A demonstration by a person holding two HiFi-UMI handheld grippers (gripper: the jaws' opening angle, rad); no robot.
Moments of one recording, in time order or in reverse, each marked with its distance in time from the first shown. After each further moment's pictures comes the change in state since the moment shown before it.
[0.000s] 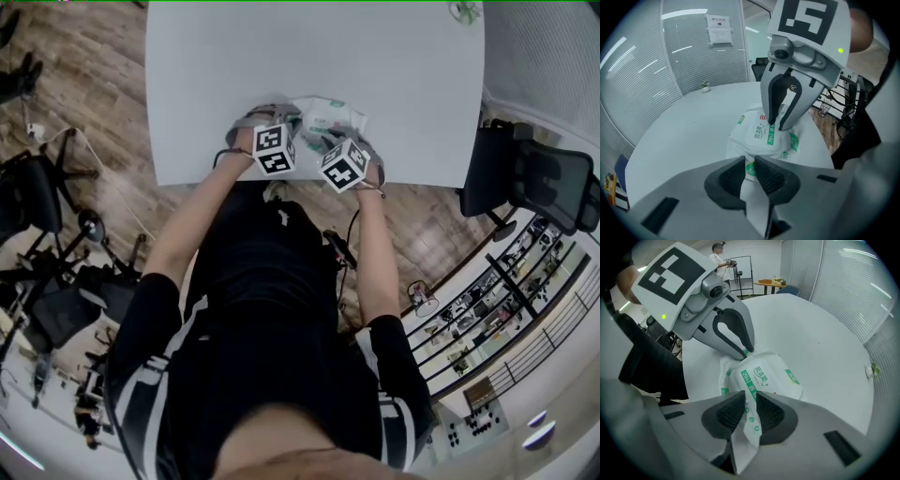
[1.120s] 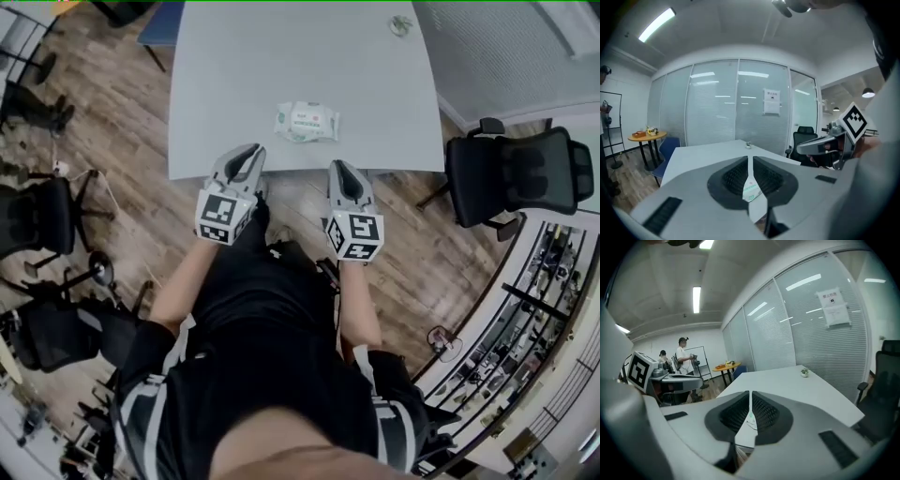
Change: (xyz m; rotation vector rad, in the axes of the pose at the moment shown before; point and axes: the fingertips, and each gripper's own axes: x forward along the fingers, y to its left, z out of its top) left arm -0.330 -0.141 0.104 -0.555 -0.663 0.485; right arm -0.323 0.128 -0.060 0.624 -0.966 -0.380
